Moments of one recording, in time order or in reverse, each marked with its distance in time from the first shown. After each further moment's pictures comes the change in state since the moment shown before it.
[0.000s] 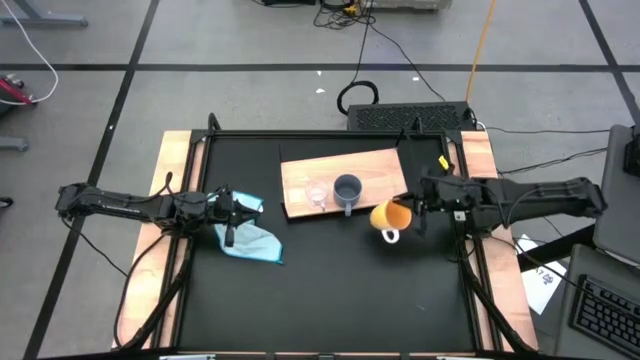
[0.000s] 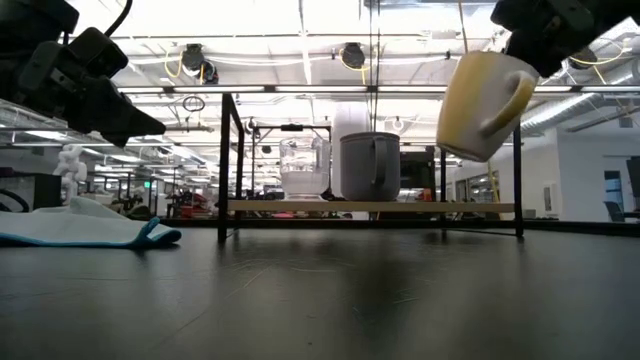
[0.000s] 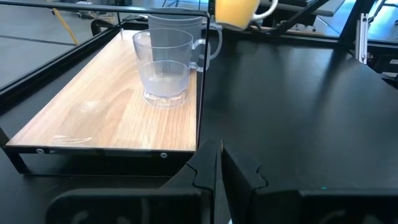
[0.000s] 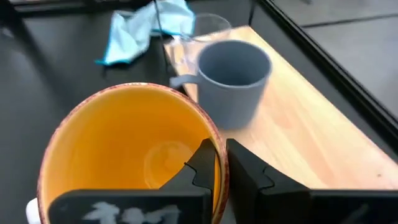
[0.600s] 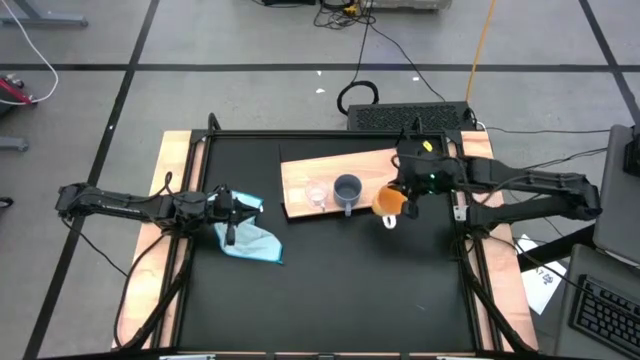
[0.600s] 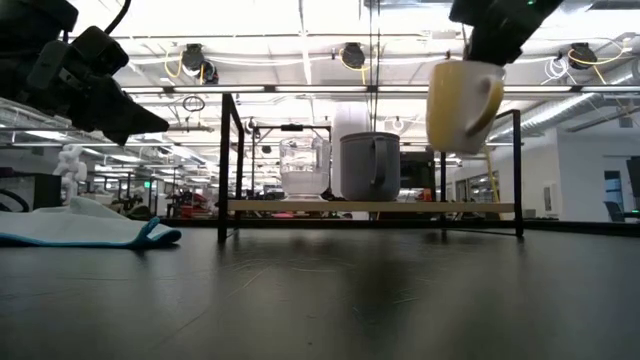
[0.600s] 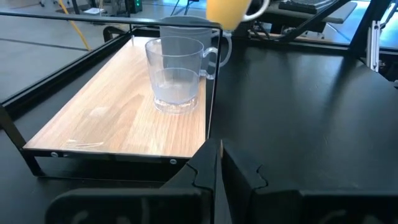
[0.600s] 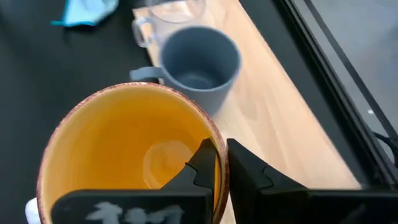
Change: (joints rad) left arm 0.000 0.000 0.000 0.021 -0.040 -0.001; right arm -0.192 0.292 0.325 -0.256 -0.100 -0.164
